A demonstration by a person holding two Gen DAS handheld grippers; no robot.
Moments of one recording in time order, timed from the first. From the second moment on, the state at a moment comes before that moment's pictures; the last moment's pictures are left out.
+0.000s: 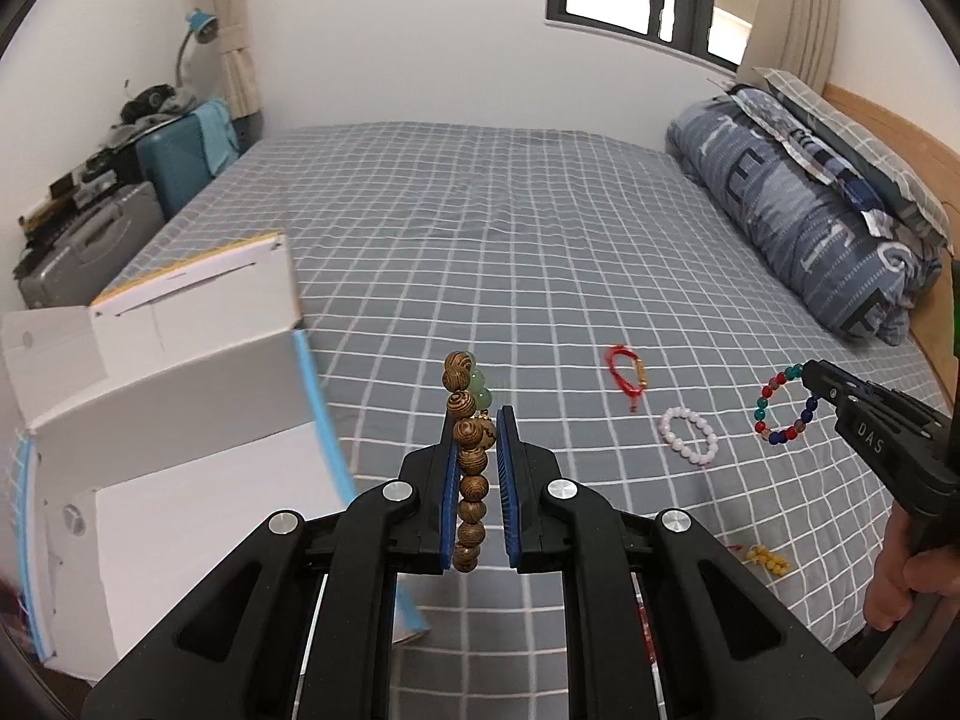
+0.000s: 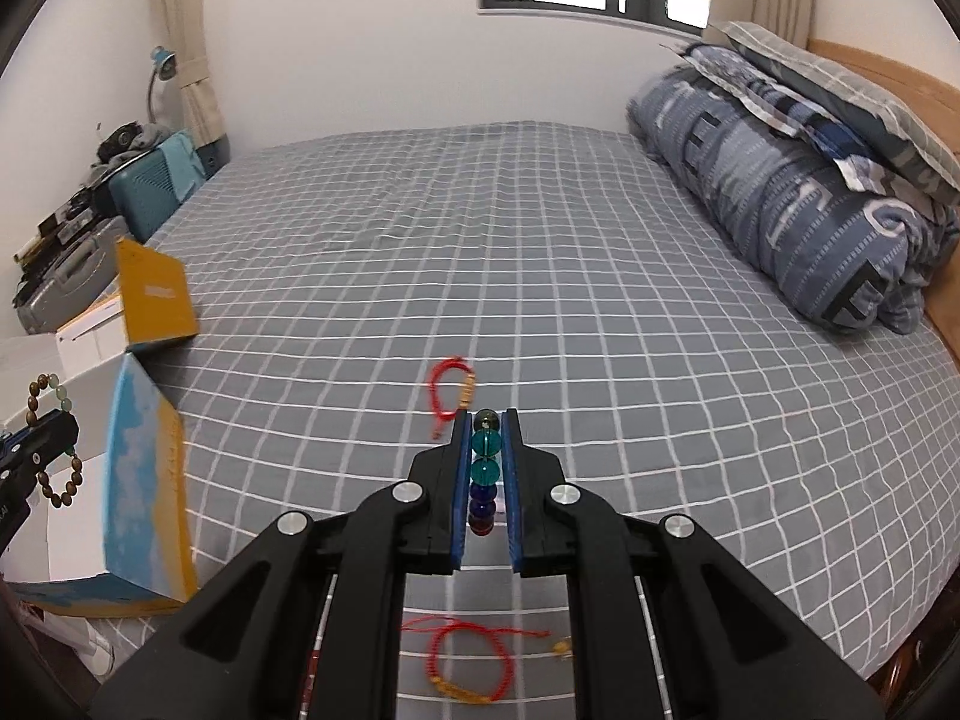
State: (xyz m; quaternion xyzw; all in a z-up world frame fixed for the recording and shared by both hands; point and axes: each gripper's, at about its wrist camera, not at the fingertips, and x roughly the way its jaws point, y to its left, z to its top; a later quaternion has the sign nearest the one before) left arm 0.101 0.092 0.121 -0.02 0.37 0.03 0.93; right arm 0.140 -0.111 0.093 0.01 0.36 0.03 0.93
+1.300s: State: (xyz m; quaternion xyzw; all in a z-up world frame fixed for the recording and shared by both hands) left arm -0.017 0.366 0.073 -0.12 0.39 0.22 0.89; right arm 0.089 0.226 0.065 -0.09 0.35 0.25 0.90
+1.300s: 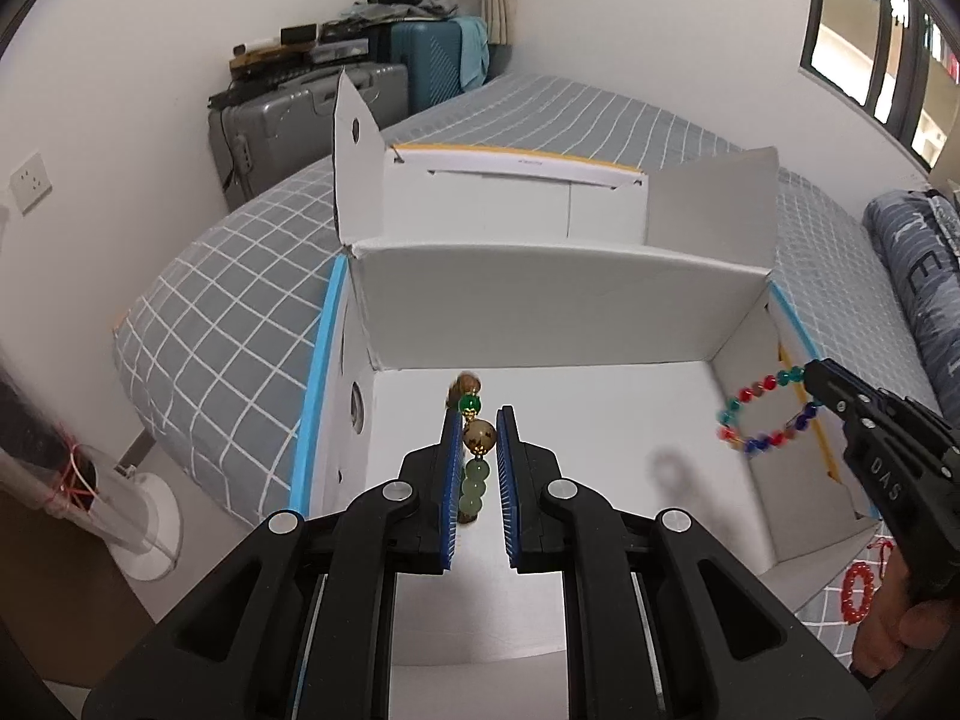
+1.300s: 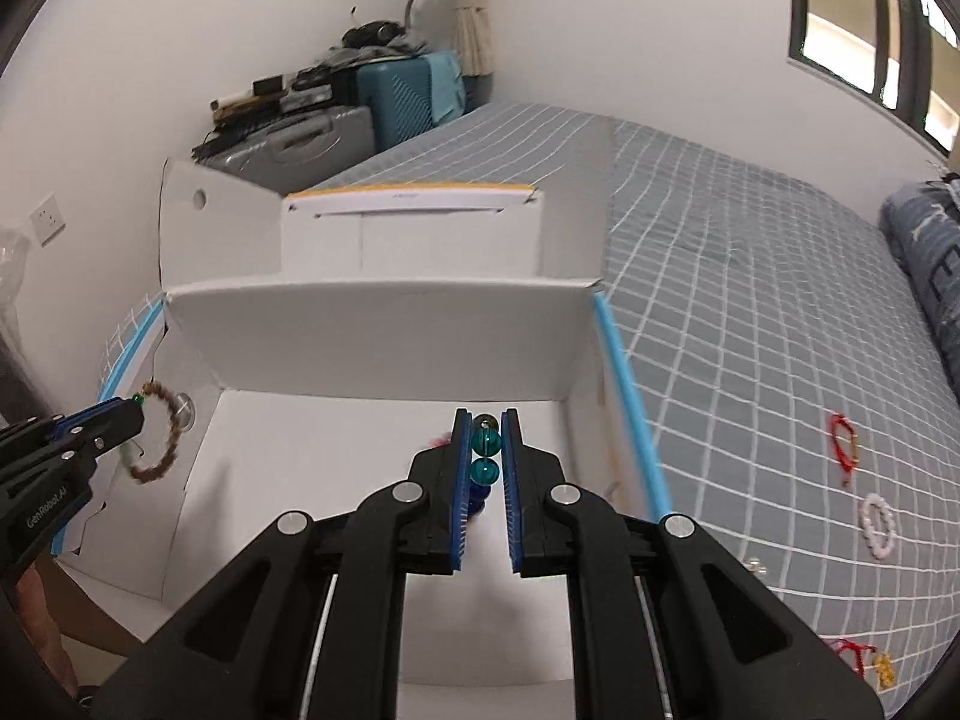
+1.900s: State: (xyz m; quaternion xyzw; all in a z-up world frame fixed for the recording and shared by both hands) left arm 0.004 0.370 0.047 -0.13 0.43 0.21 0.87; right arm 0.101 0.241 0.034 -0.09 0.41 0.27 0.87
